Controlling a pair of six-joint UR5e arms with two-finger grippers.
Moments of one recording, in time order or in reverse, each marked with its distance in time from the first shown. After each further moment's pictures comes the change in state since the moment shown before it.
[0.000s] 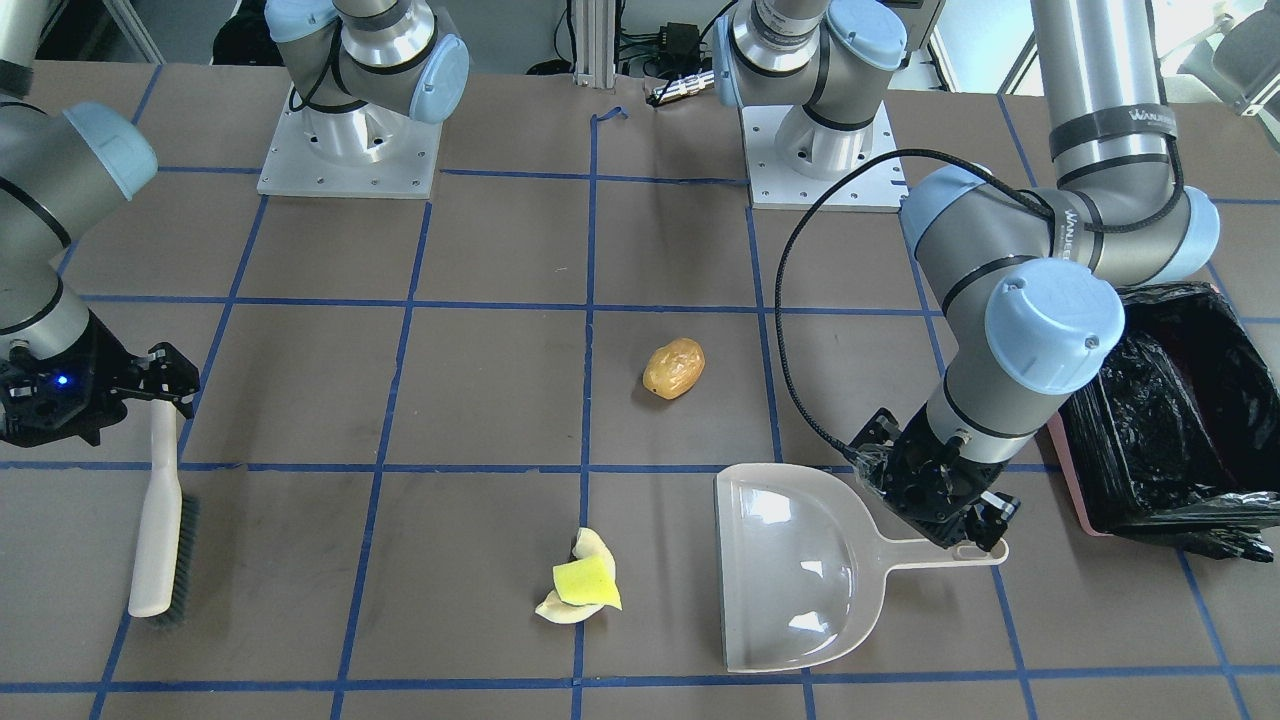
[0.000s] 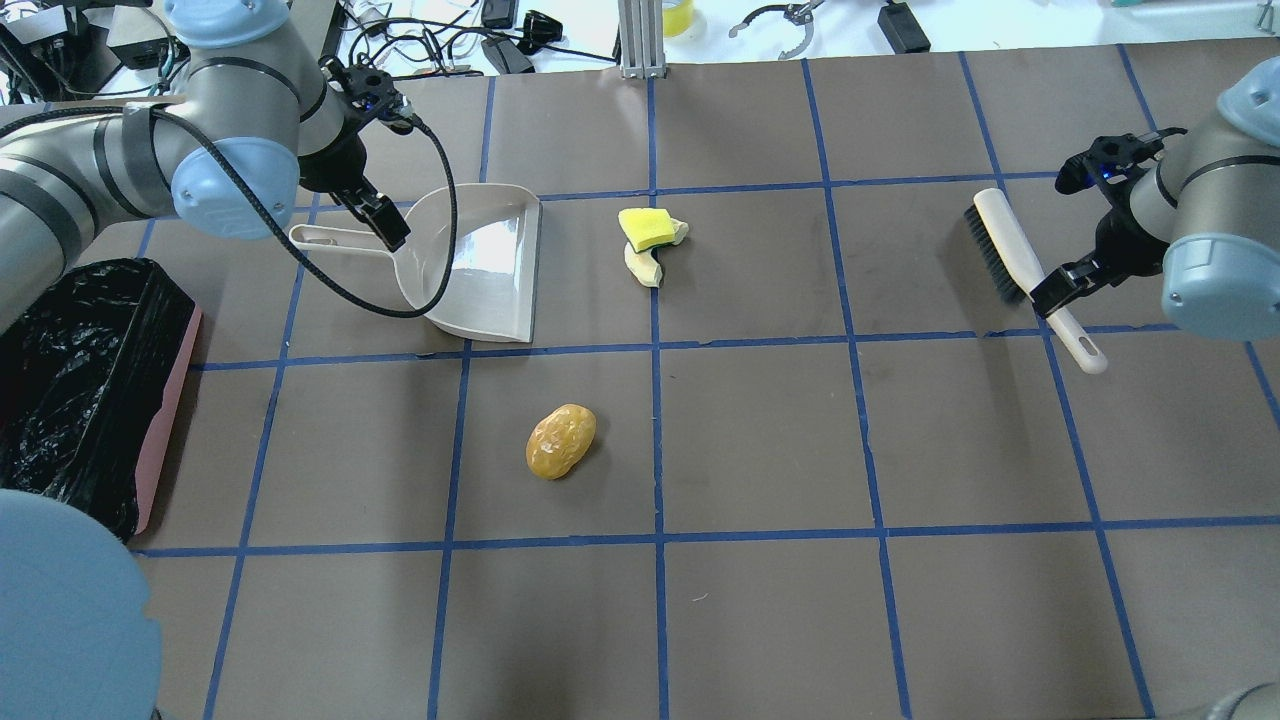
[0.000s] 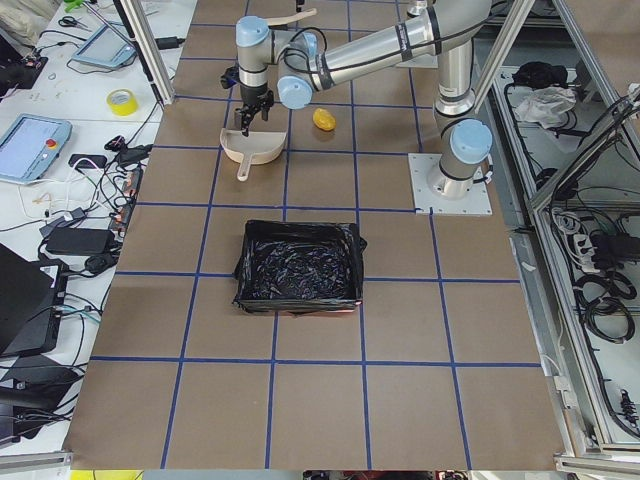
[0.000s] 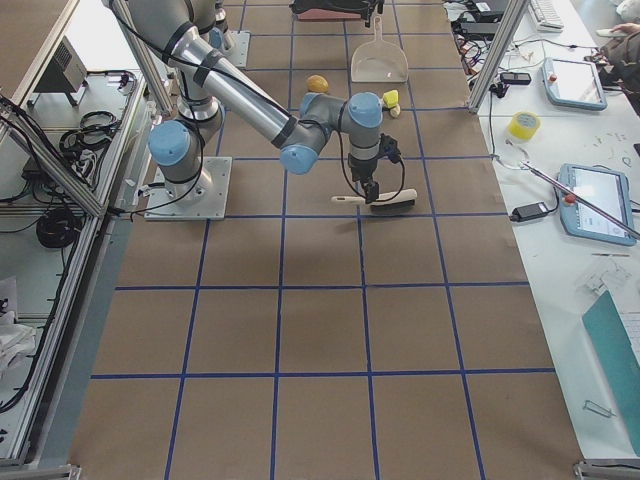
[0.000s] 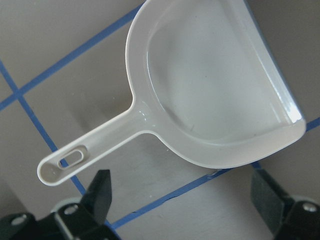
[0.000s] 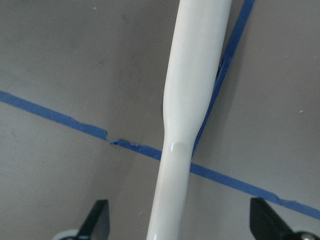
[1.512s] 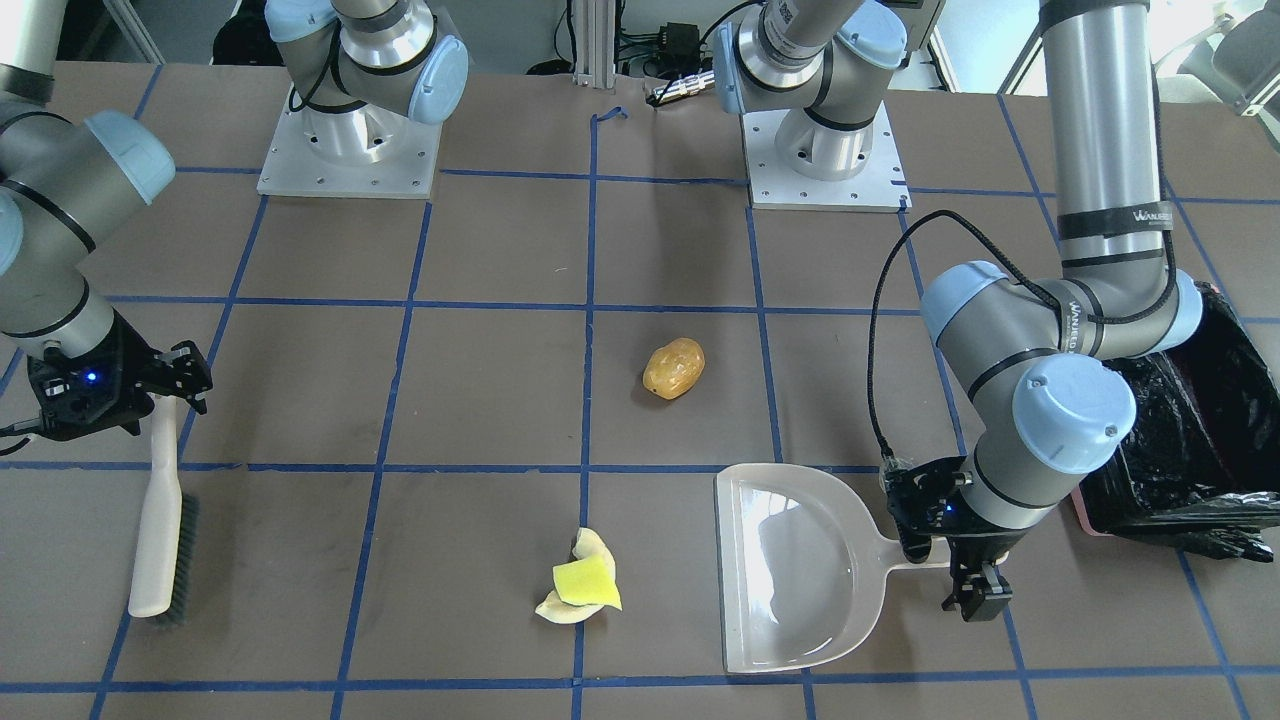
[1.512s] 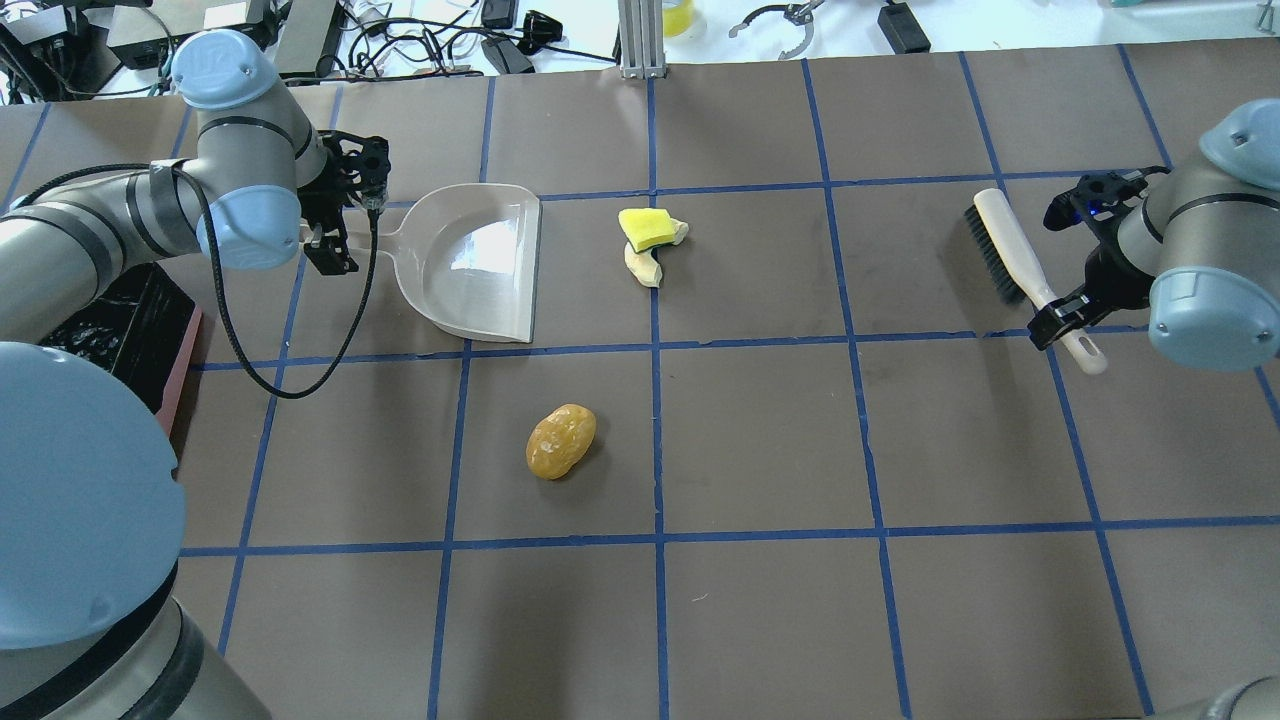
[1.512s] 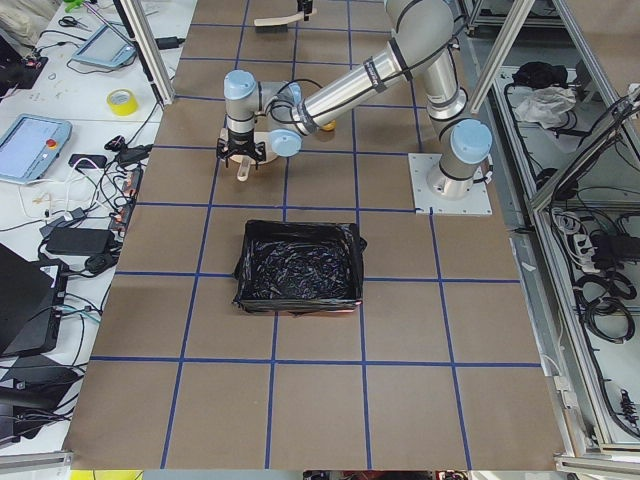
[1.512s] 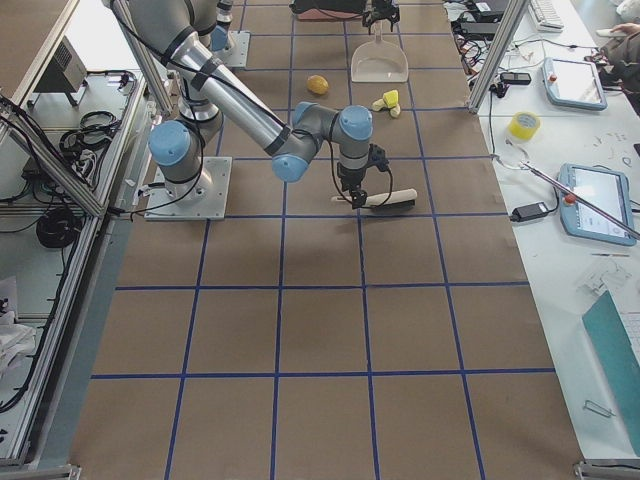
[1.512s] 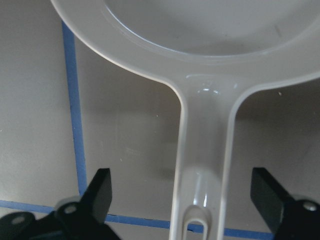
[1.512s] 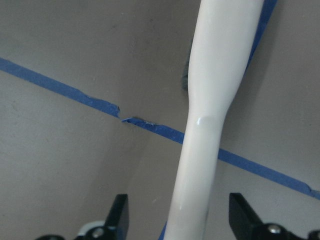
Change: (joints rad) left arm 0.071 -0.127 -0.022 0.199 -0.003 0.736; right arm -0.008 0.005 0.046 -0.013 -0.007 -0.022
